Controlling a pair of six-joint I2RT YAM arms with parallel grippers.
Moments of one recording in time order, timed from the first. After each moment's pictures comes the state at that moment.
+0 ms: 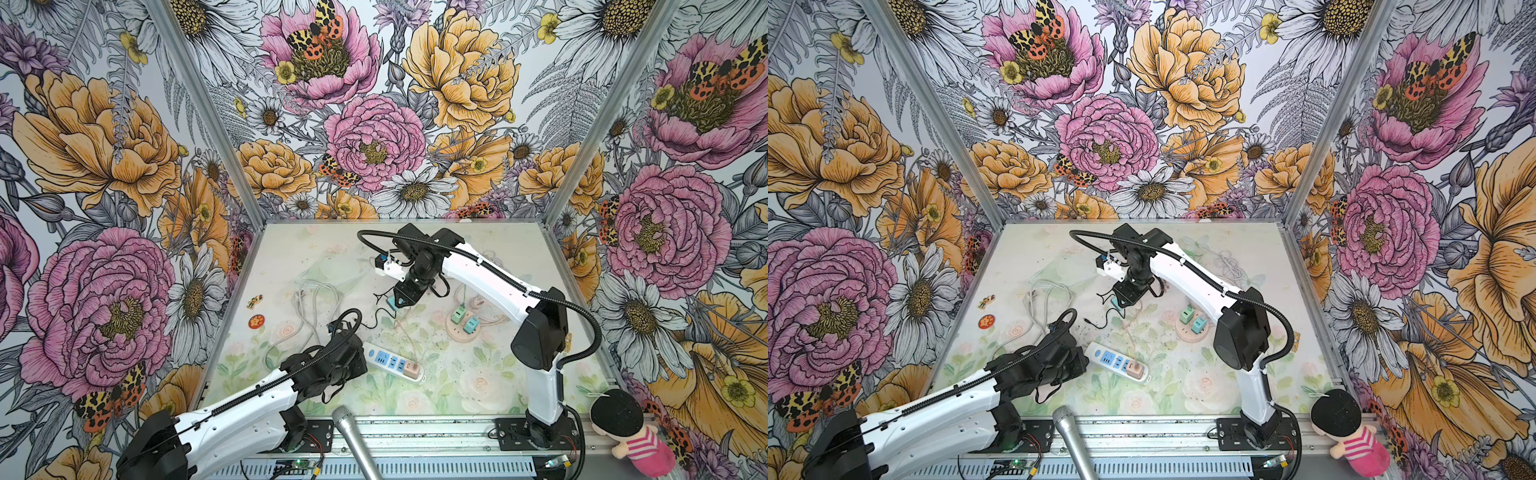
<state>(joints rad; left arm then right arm) -0.89 0.87 0.41 -0.49 -0.09 -1.10 0.72 1.99 1.98 -1.29 -0.30 -0.21</state>
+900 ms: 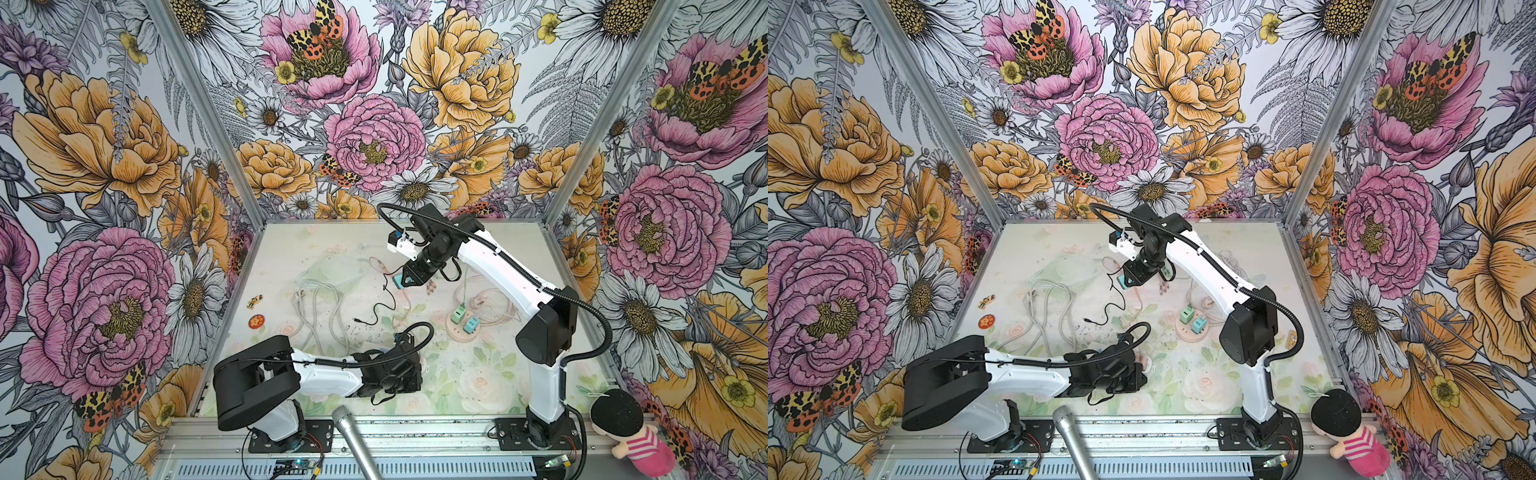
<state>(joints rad) -1.14 1.56 0.58 0.11 0.08 -1.14 0.63 1.99 2.07 -1.28 -0.35 -0.20</state>
